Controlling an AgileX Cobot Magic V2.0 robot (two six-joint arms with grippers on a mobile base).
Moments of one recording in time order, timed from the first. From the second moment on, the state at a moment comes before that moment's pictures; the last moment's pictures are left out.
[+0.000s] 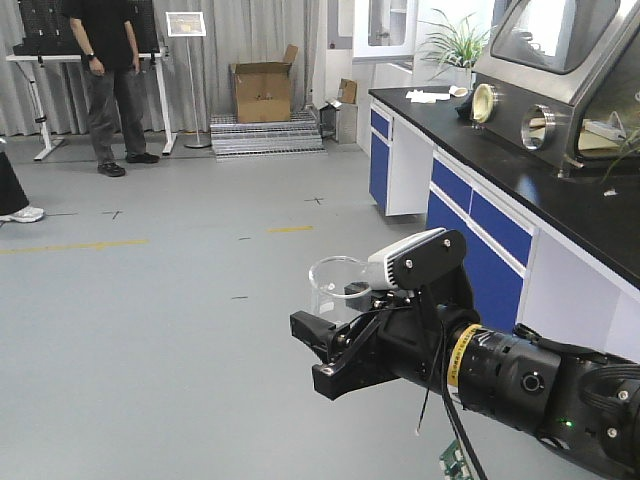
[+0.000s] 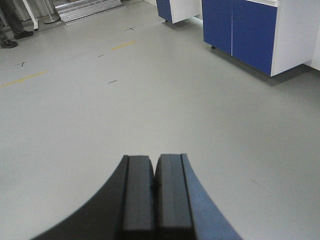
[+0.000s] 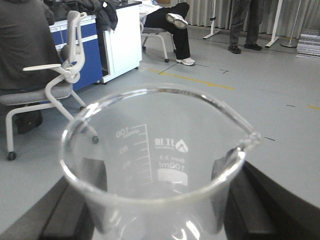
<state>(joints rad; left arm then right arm) -0.20 -0.02 0.04 -0.06 0.37 0.16 0.48 1.52 -1.01 -0.90 -0.37 0.85</state>
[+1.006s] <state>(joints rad) -0.20 -0.02 0.04 -0.06 0.37 0.16 0.48 1.52 -1.01 -0.90 -0.37 0.85</state>
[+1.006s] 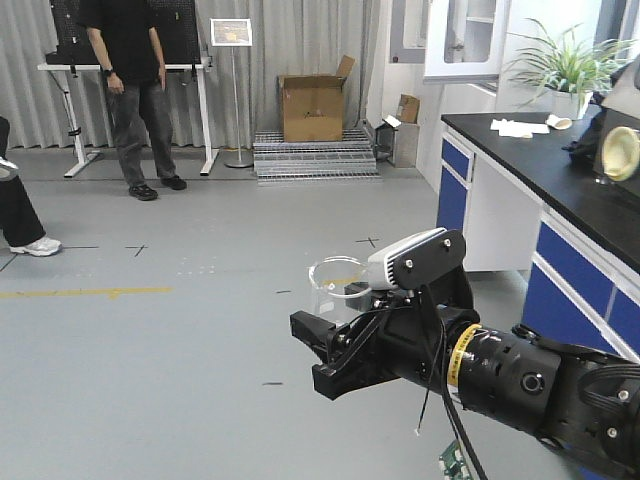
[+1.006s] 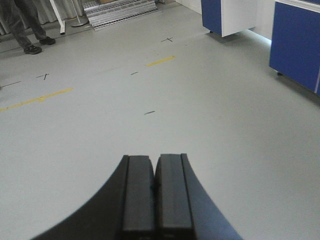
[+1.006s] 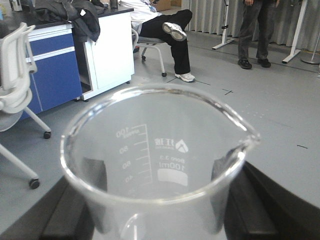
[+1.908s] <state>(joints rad) -0.20 -0.02 0.04 -0.06 0.37 0.16 0.48 1.52 -1.01 -0.90 -0.37 0.85</state>
